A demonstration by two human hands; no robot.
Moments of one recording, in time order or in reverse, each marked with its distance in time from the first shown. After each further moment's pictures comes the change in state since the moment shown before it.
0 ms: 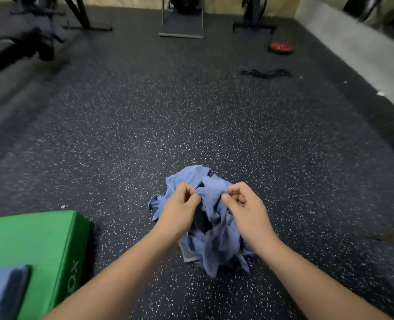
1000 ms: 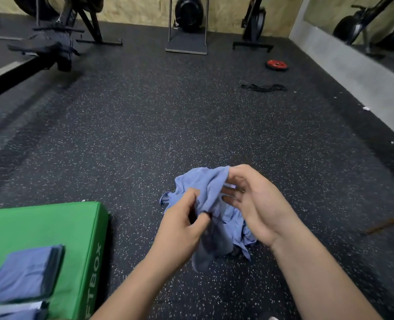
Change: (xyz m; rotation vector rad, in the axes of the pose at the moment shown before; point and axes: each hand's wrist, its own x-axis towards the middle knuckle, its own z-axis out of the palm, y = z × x) left_hand -0.166 0.057 -0.062 0.126 -0.017 0.378; right_hand -0.109 -0.164 -0.004 0.563 -0.191 0.208
